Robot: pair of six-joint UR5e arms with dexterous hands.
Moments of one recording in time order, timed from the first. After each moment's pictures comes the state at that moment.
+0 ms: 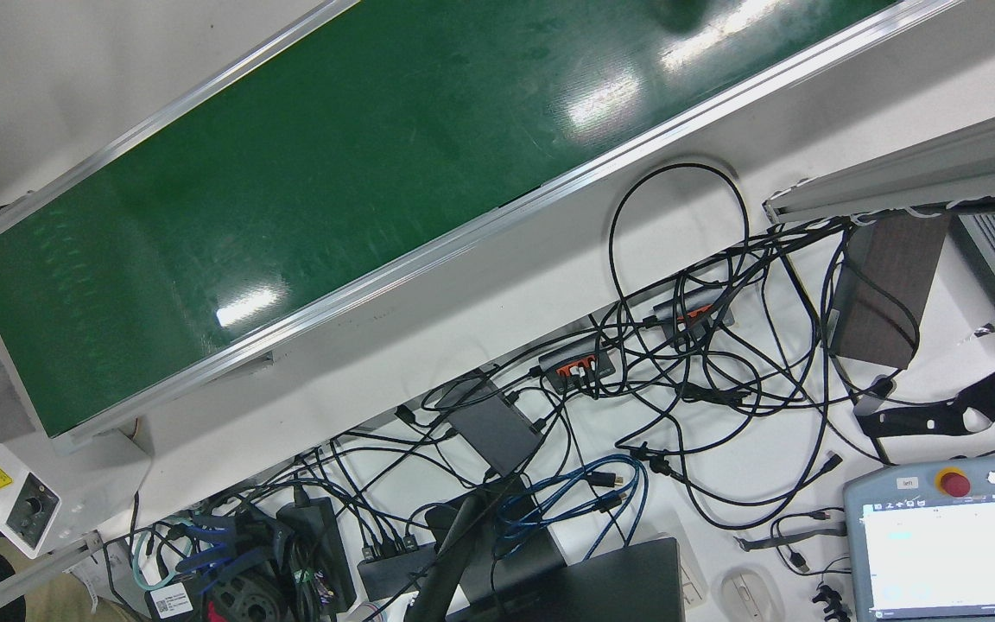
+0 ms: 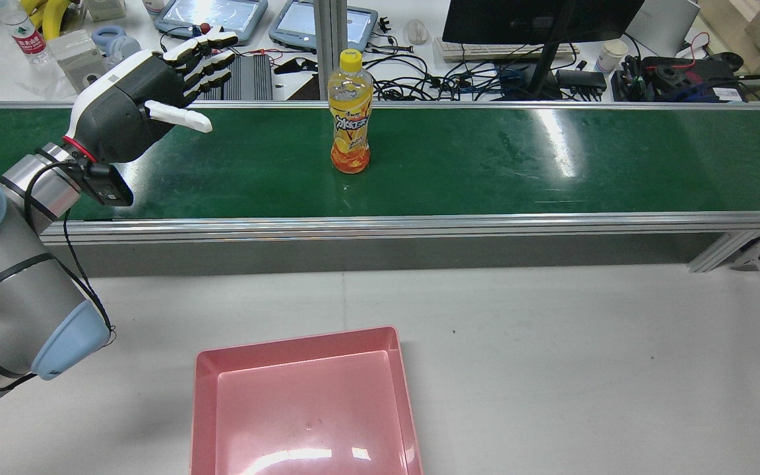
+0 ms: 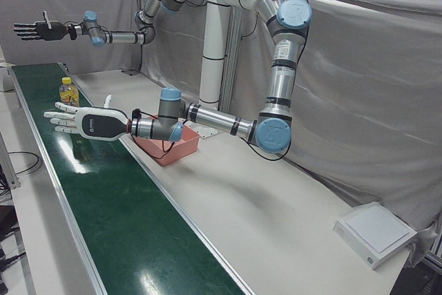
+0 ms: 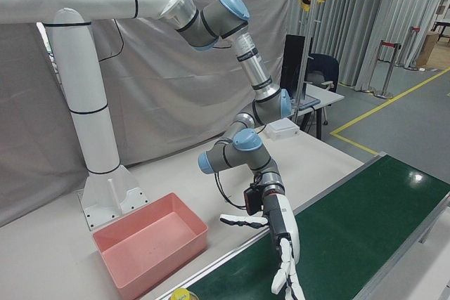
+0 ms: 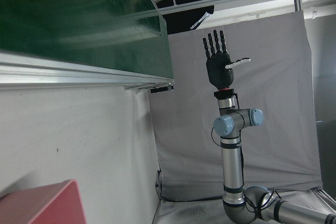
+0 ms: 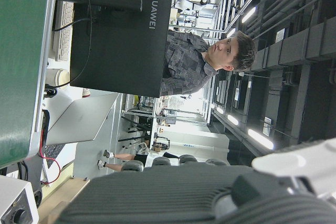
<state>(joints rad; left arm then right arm) -0.83 -2.13 -1.70 0.19 1.27 0.41 1.59 -1.57 1.65 -3.27 -1.58 -0.10</state>
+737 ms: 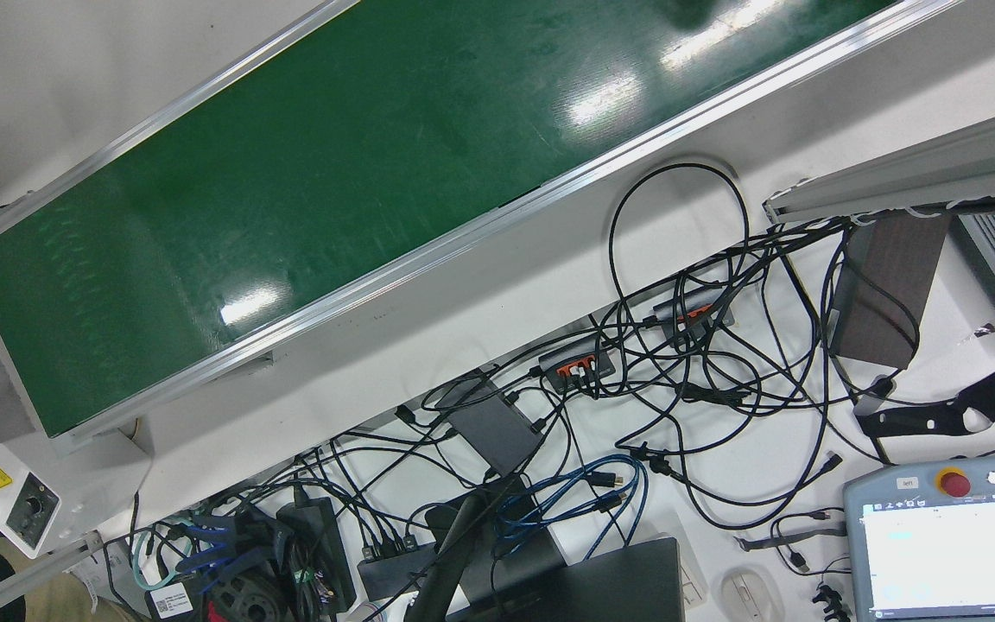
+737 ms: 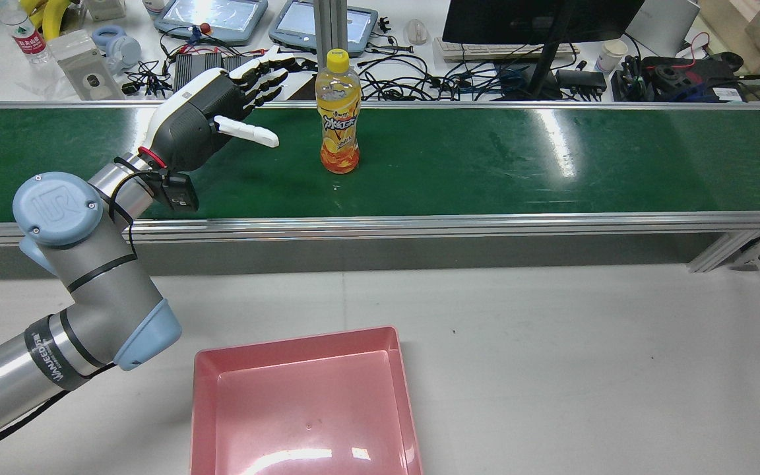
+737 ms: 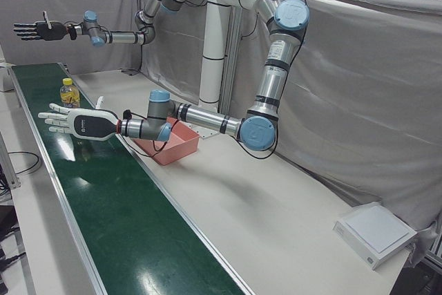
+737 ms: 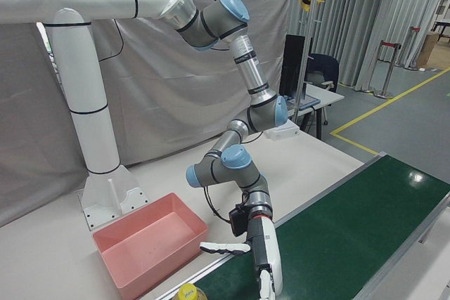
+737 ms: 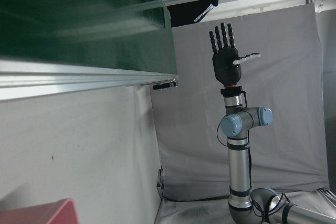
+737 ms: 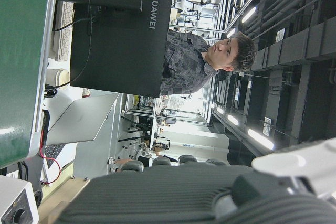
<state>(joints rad) -0.78 -2.25 -1.56 0.16 1.25 0.43 1.59 -1.57 1.65 -3.27 -1.58 -0.10</state>
